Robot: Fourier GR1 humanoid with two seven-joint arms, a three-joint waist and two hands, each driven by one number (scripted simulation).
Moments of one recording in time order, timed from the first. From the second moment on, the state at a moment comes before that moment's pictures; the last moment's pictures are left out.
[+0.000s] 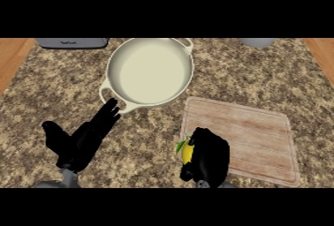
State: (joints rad) left arm -0.02 0.17 -0.18 -1.64 0.28 -0.06 0.30; right arm -0.21 -0.02 0.70 -1.59 1.14 -0.05 1.23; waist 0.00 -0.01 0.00
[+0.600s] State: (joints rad) left arm -0.02 0.18 -0.17 -1.63 0.29 -0.08 0.29; right arm -0.42 -0.02 0.68 -1.82 1.38 0.03 1.24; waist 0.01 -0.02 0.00
